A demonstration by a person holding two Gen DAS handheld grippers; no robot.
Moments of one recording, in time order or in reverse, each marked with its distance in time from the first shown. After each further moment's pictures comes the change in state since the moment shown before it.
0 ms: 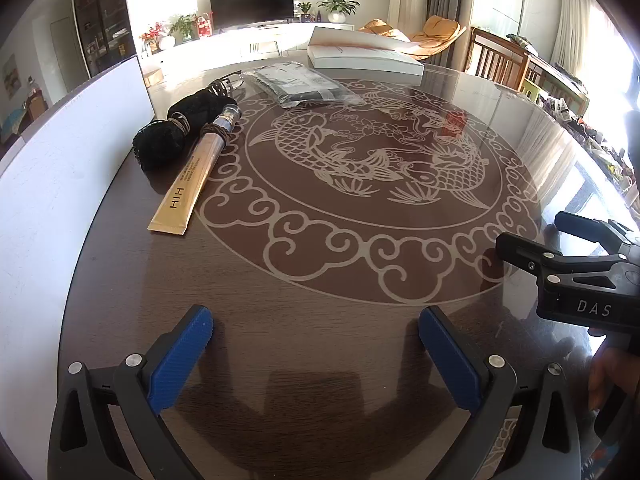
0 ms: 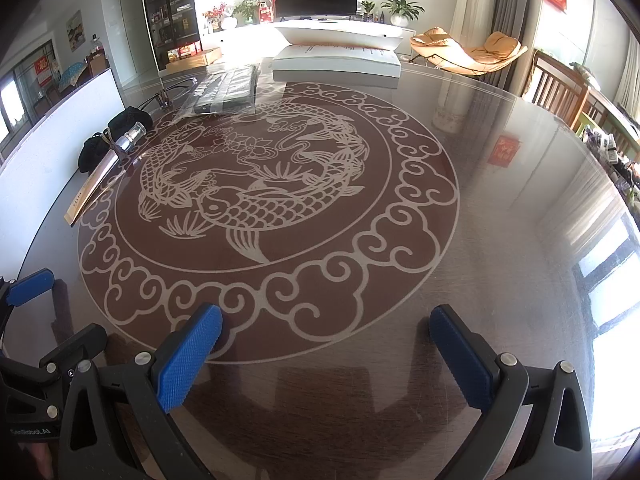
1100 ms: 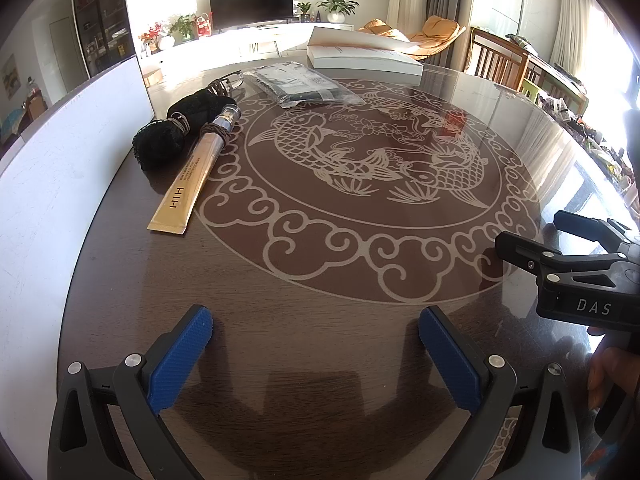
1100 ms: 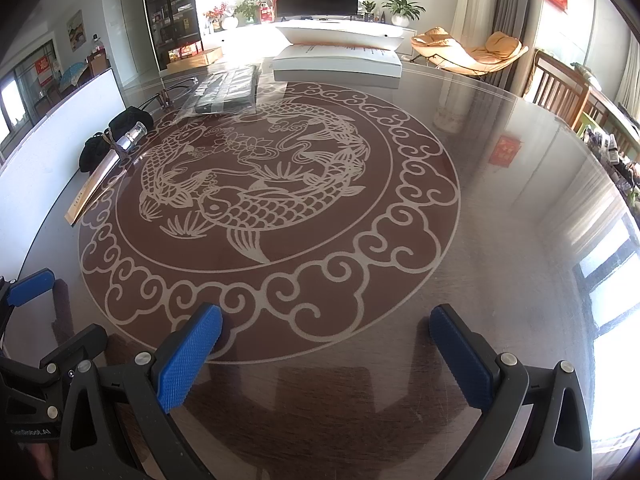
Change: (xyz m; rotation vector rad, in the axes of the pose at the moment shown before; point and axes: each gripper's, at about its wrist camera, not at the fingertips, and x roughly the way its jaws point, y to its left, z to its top) left arm 0.000 0.000 -0.001 0.001 -0.001 -0.002; right arm 0.002 0.000 0.002 0.000 0.000 0.004
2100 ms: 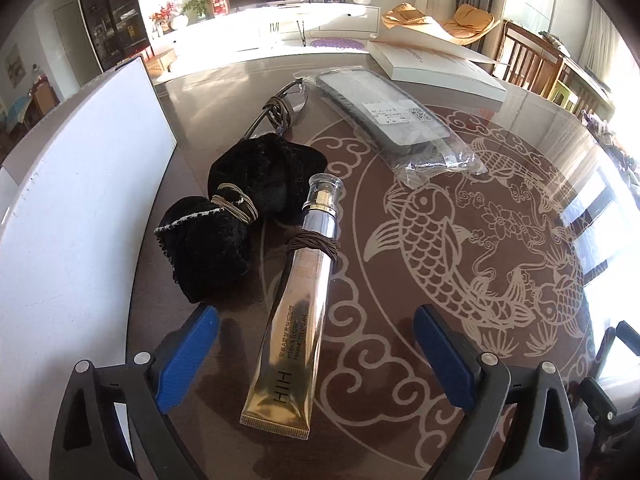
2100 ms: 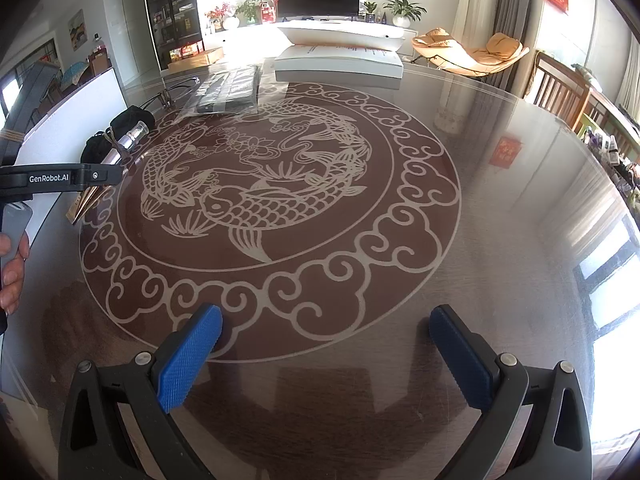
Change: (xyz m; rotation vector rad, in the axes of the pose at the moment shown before) left arm 0.062 0.079 0.101 -0.025 0.087 0.047; right arm 0.000 0.001 0.000 -0.005 -0.001 0.004
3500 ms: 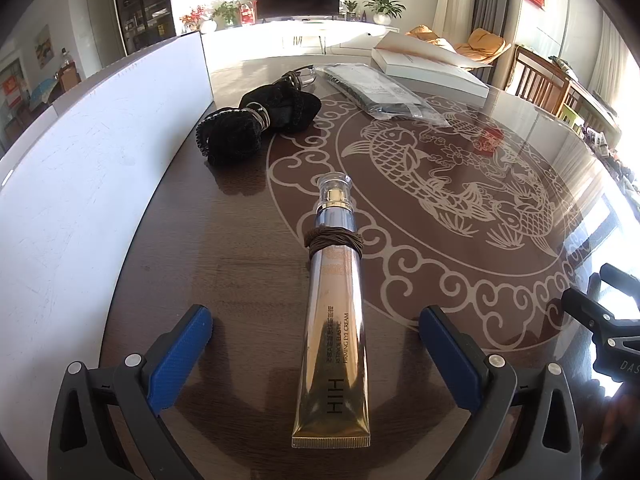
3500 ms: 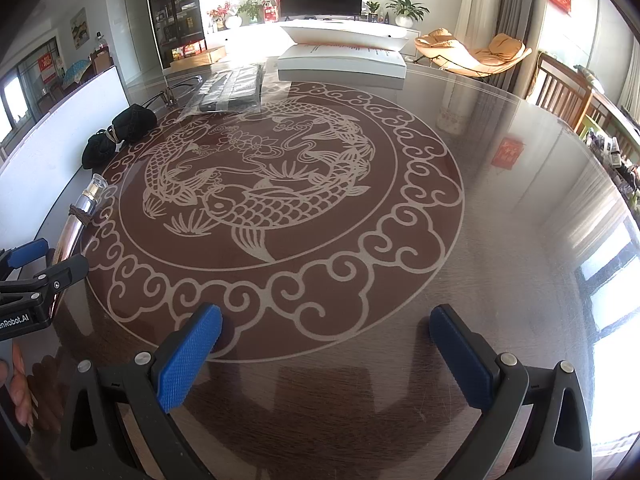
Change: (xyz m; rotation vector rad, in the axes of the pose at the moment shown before) left arm -0.048 -0.019 -0.091 -0.095 -0.068 0.030; right arm 0.001 0.001 0.000 -0.004 0.001 0.002
